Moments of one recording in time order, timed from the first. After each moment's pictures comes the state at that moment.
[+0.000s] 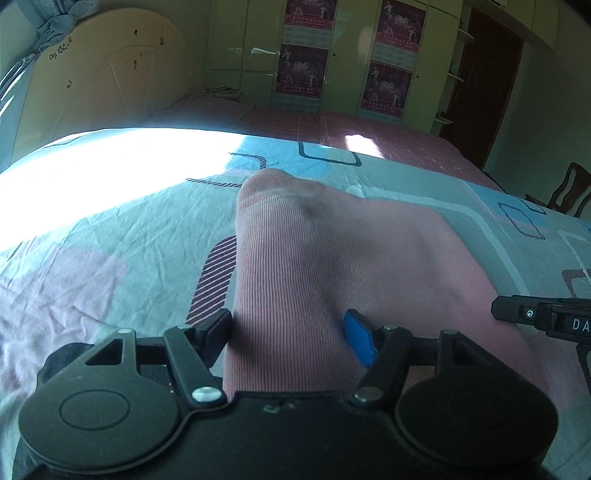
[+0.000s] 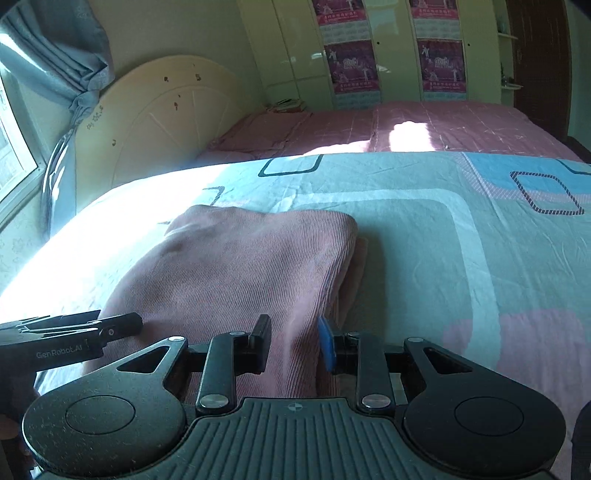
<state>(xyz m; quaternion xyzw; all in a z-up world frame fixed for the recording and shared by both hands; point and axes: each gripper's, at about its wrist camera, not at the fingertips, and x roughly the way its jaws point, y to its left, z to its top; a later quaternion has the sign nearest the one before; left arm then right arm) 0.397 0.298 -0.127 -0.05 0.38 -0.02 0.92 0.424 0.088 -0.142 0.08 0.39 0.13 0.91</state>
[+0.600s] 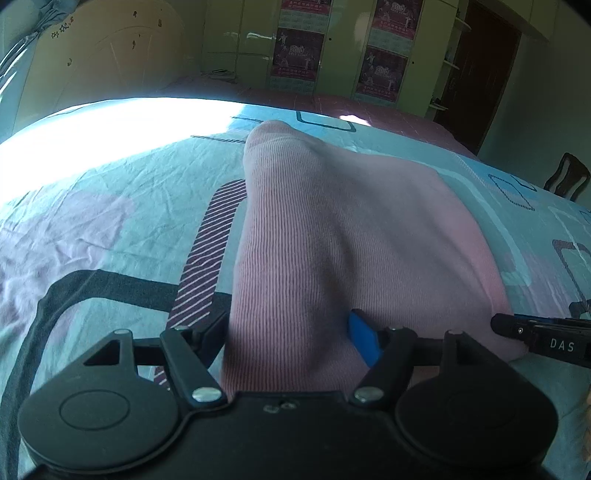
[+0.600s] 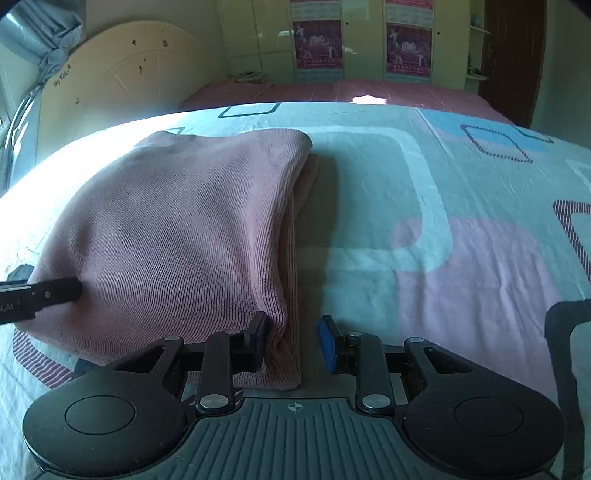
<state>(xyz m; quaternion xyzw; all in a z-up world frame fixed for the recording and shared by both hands) 0.353 0.305 -0.147 -0.06 0.40 -0.04 0.91 0.387 0.087 -0.185 0.08 0.43 0.05 0.90</state>
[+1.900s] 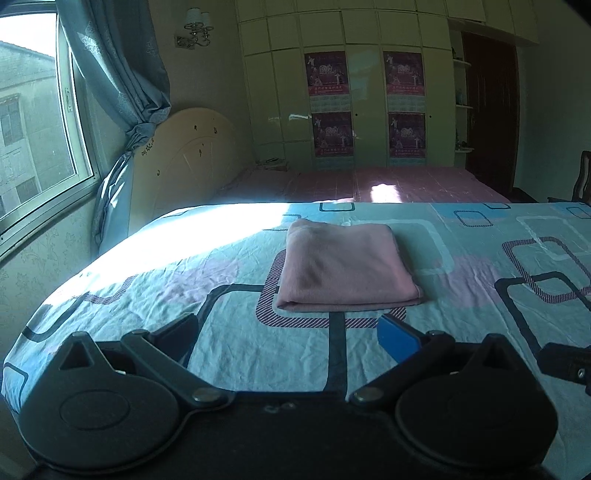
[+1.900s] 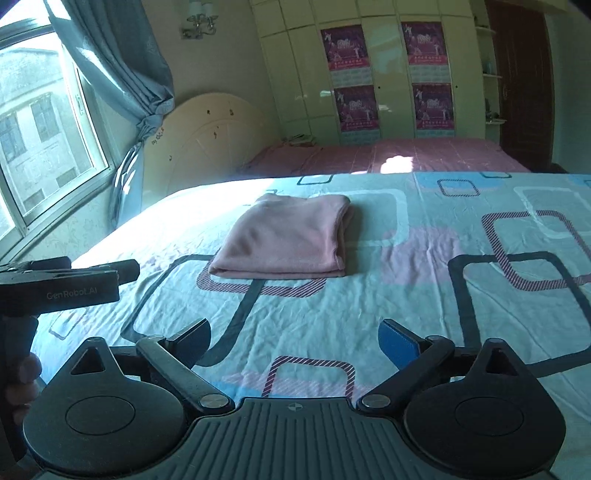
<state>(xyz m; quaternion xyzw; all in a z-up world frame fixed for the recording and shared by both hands) 0.063 0.221 0.035 0.05 0.29 0.08 0.95 0.069 0.058 -0.003 0.07 0.31 0.11 0.94</state>
